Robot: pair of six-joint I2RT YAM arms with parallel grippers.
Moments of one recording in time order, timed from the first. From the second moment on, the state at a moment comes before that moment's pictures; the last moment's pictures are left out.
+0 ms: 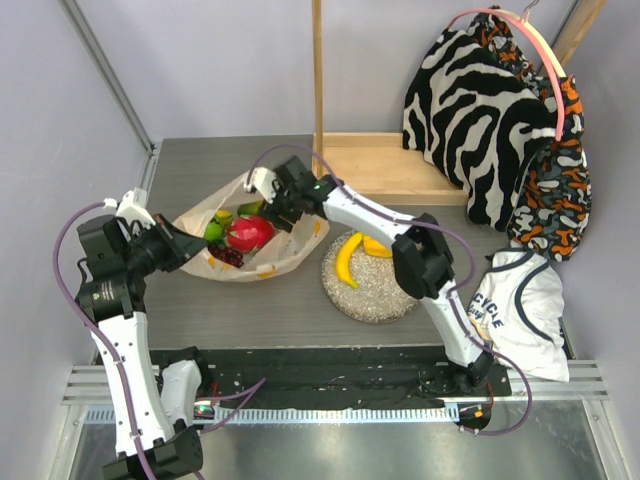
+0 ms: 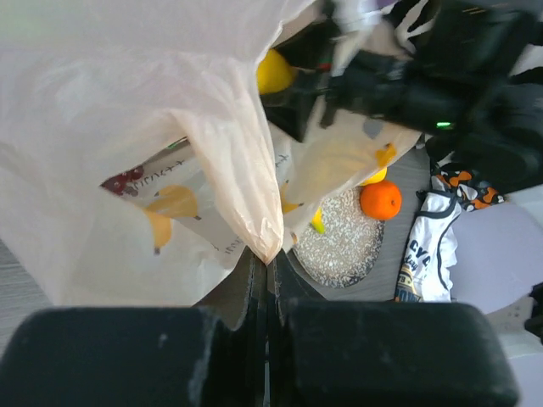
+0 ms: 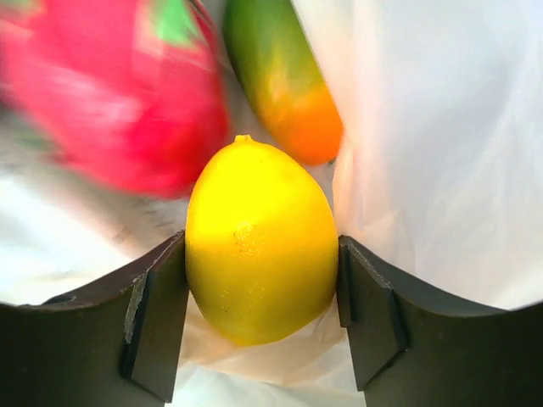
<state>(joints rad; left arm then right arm) 0.34 0.77 1.08 -0.90 0.68 -0.39 0.80 2.29 2.04 -0.53 -0.09 -0.46</state>
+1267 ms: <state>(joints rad) 0.34 0.79 1.06 -0.88 0.68 -0.39 0.84 1.95 1.91 -0.47 -0.87 0.08</state>
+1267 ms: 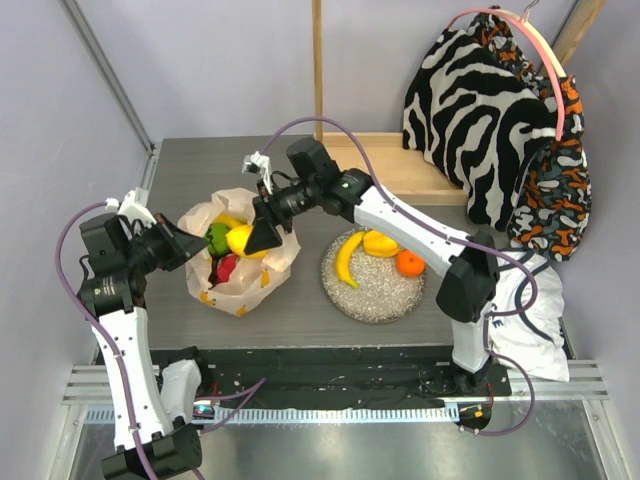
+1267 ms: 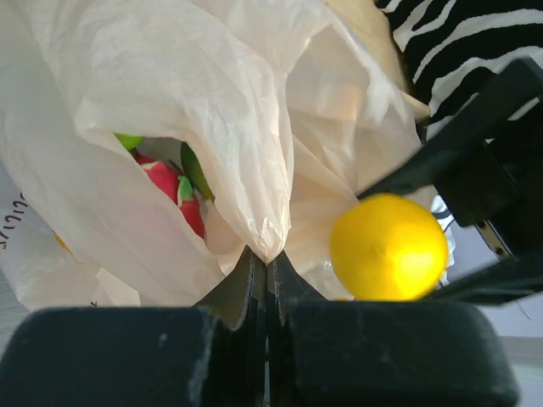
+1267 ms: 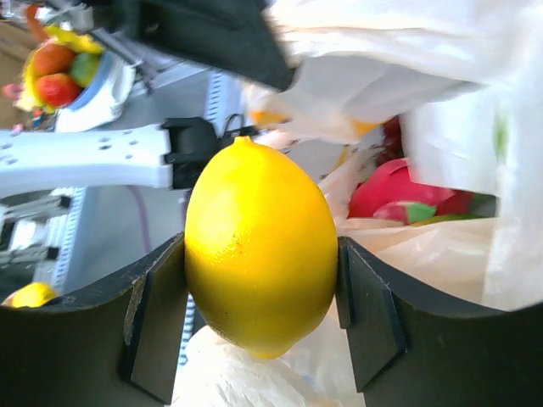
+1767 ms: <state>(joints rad) 0.34 0.79 1.06 -0.87 0.68 -0.40 0.81 1.91 1.73 -0.61 -0.83 -0.19</state>
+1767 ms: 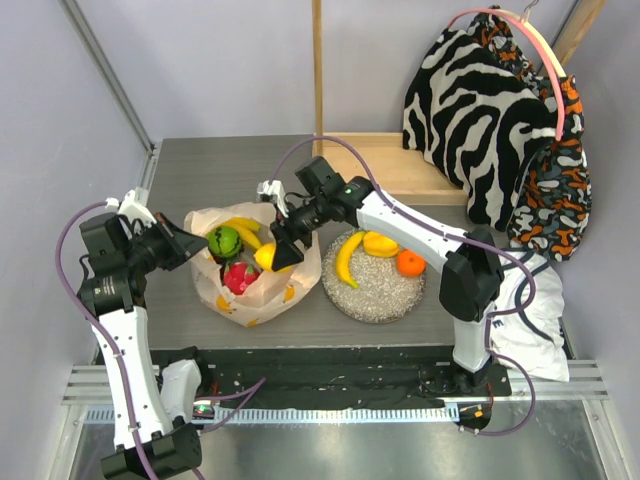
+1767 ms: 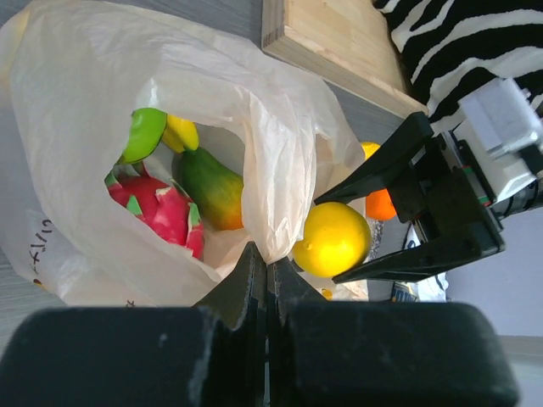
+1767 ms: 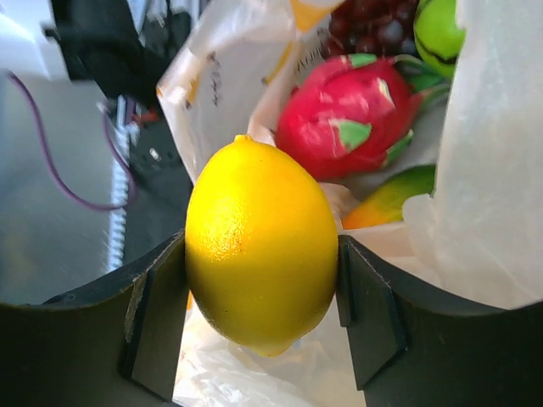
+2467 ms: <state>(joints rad) 0.34 0.78 0.99 -0.87 0.69 -0.39 0.95 2.11 1.71 -0.73 -0.54 -0.54</state>
